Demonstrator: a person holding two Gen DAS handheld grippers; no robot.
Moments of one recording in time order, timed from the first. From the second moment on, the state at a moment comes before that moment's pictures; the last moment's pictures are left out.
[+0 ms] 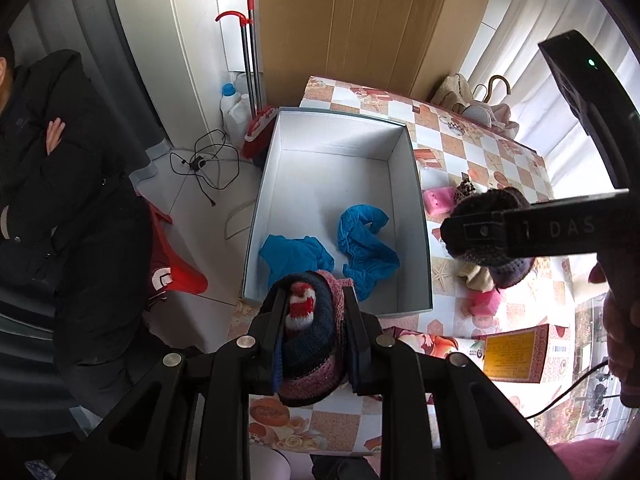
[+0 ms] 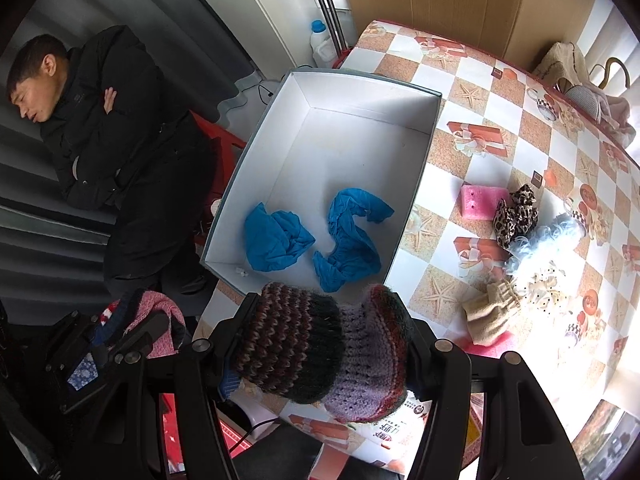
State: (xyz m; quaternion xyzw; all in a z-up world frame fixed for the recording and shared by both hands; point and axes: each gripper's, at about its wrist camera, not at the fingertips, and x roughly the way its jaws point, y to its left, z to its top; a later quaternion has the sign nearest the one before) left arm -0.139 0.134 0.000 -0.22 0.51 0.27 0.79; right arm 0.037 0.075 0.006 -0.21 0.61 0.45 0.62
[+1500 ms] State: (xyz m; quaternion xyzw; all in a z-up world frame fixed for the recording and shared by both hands) left arm -0.024 0.111 -0.026 -0.22 0.52 0.19 0.80; right arm 0.176 -0.049 0.001 -0.05 0.71 0.33 0.61
